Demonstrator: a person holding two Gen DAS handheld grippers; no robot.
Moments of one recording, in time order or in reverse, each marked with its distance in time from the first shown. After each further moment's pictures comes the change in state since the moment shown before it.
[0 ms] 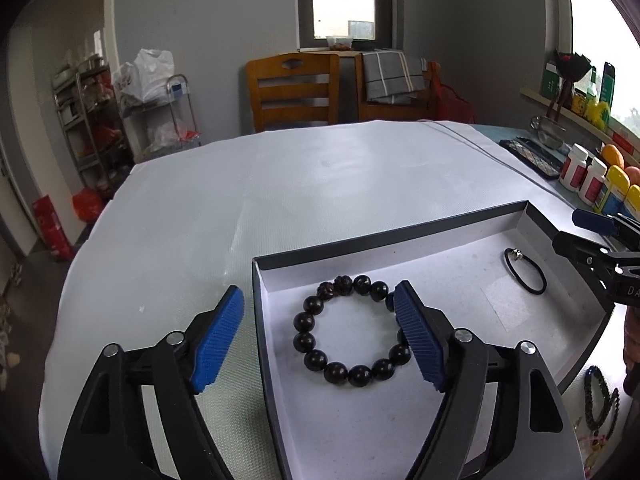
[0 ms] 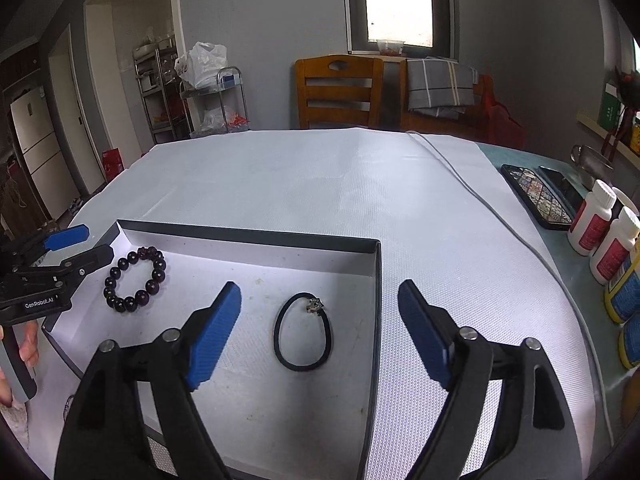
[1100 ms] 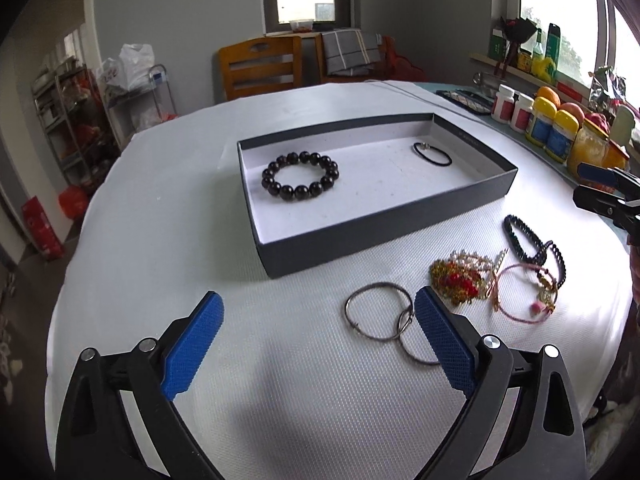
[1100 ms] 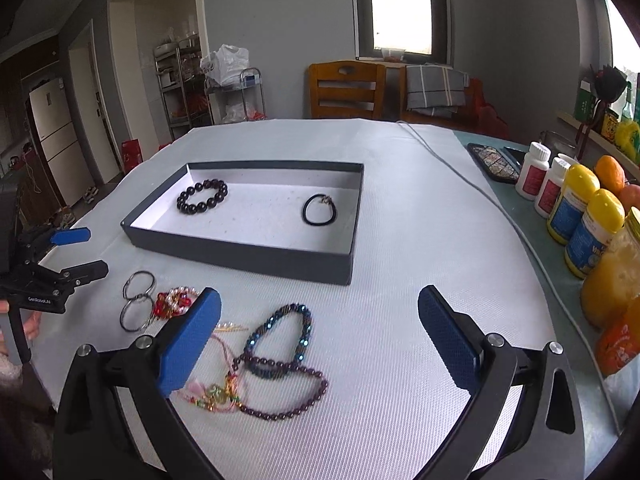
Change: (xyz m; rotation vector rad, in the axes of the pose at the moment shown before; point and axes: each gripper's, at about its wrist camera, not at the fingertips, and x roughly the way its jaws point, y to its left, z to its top) left arm -0.110 -0.020 -0.109 0.092 0.087 -0.081; right arm -0.140 0.005 -0.098 -0.034 0.006 0.032
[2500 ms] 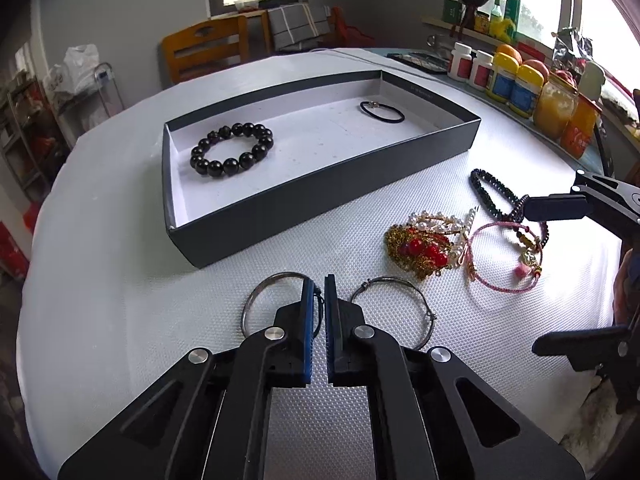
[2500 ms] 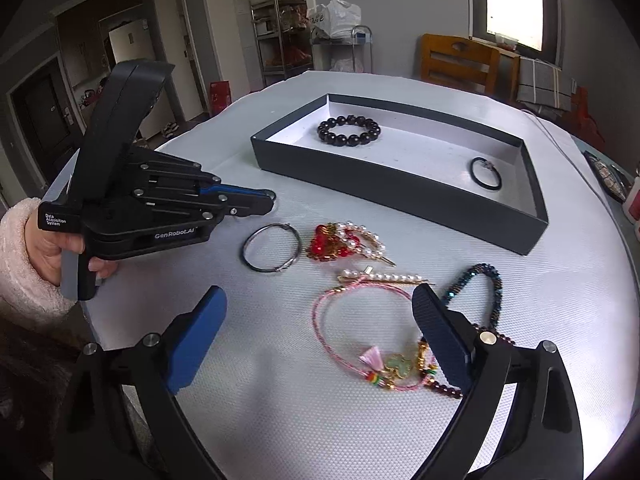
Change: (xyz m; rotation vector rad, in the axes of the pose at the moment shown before) left arm 0.026 -0.024 -0.003 0.124 0.082 -0.126; right arm 0.025 0.110 -0.029 -0.205 0.138 0.281
